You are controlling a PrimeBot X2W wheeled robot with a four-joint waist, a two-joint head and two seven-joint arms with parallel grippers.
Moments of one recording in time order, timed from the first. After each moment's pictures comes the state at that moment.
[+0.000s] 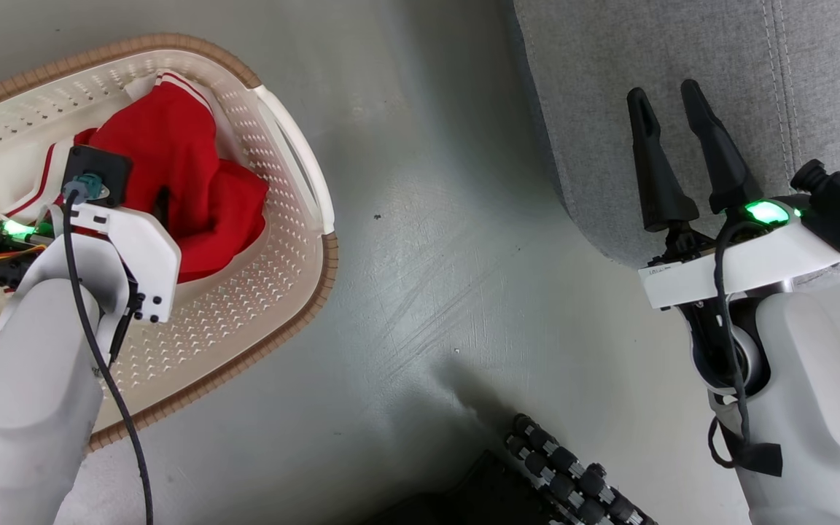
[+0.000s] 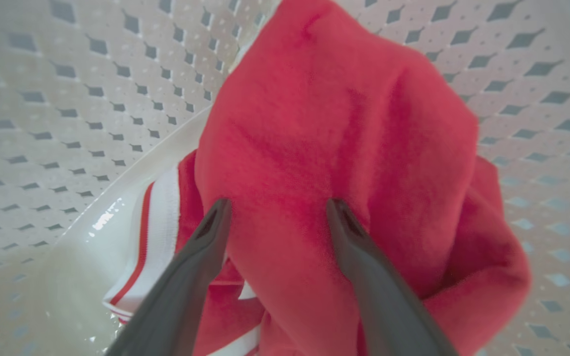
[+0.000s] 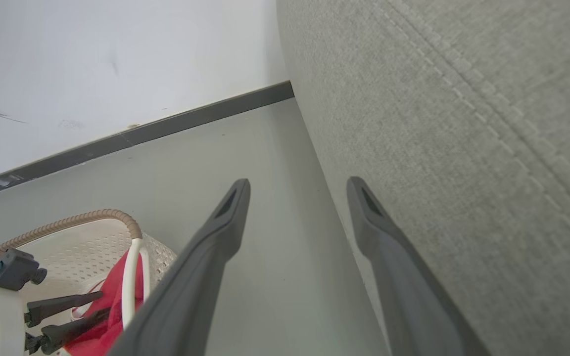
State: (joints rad) left arm -0.75 0.31 -0.42 0.52 -0.30 0.09 0.28; right arm -0.48 -0.04 0.12 0.08 0.41 0.13 -0.25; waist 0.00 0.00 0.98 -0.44
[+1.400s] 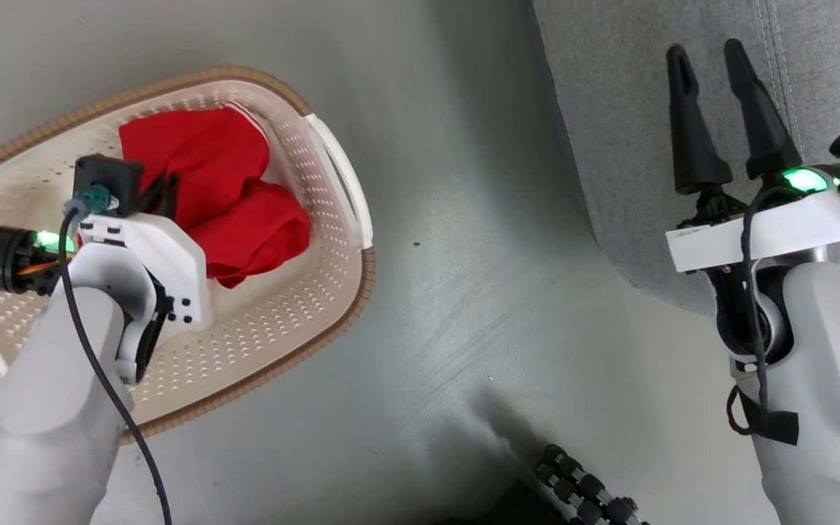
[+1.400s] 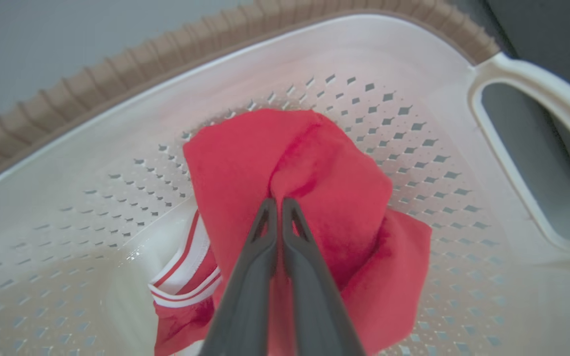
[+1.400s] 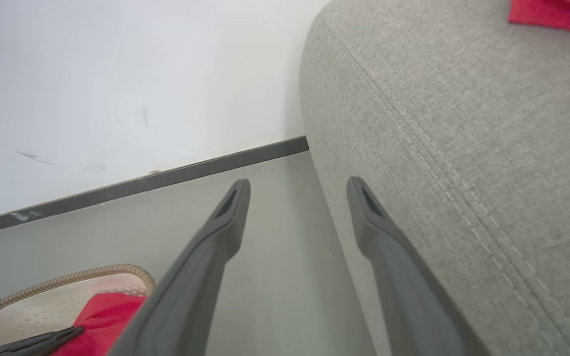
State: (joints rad) left arm -0.73 0.24 -0.38 0.53 -0.38 0.08 0.16; right arm -0.54 -0.04 0.06 0.11 0.35 0.13 -0.26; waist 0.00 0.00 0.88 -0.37
